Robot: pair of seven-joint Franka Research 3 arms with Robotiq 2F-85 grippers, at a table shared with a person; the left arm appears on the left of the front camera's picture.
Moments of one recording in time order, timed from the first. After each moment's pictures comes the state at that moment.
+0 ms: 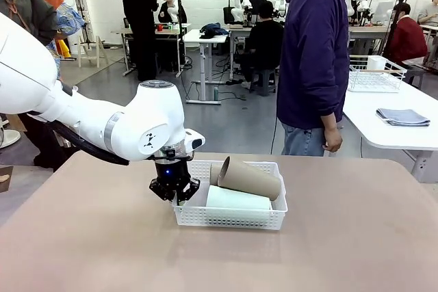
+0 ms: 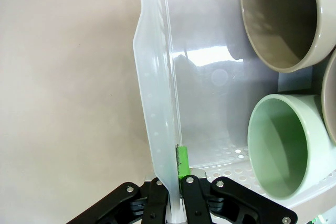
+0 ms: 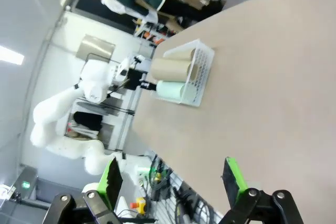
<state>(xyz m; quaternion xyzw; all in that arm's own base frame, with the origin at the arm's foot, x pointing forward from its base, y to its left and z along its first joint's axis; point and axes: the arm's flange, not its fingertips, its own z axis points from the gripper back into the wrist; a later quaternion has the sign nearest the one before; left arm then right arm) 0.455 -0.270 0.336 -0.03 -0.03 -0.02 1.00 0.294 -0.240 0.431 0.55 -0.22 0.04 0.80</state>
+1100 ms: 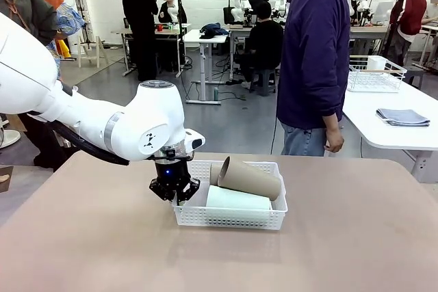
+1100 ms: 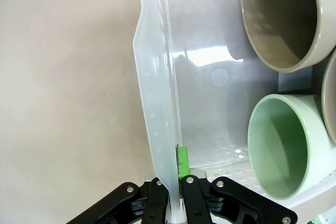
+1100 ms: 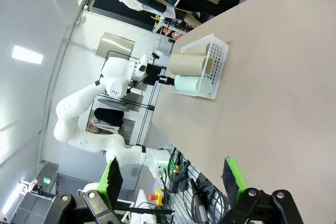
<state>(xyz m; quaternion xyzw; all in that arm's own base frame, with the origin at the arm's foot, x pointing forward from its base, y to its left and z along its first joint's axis) 0.455 -0.270 0.336 -0.03 -0.03 -0.02 1.00 0.295 -0.269 0.432 0.59 -0.20 0.04 0.78</state>
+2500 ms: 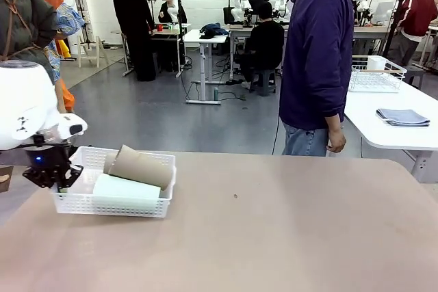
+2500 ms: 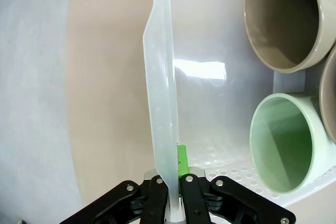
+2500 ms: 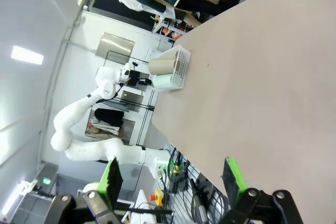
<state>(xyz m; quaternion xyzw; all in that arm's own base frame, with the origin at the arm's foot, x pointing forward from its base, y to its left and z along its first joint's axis) 0.428 0.021 0.378 0.04 -0.06 0.07 1.00 0.294 -0.269 0.431 0.59 -0.20 0.04 0.78</state>
